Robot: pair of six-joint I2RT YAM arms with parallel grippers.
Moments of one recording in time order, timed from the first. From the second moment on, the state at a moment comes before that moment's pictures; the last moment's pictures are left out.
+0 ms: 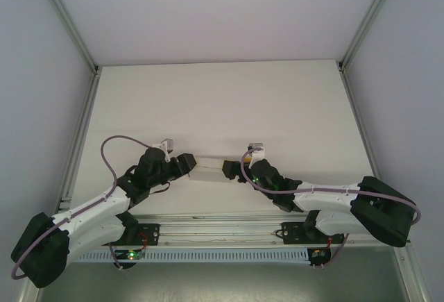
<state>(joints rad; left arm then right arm) -0.57 0.91 0.28 0.09 0.25 -1.02 0.96 1.23 0.28 0.47 0.27 0.77</state>
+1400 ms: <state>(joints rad) -0.57 0.69 0.05 0.27 0.21 -1.00 0.89 1.39 0.24 0.85 -0.02 0.54</state>
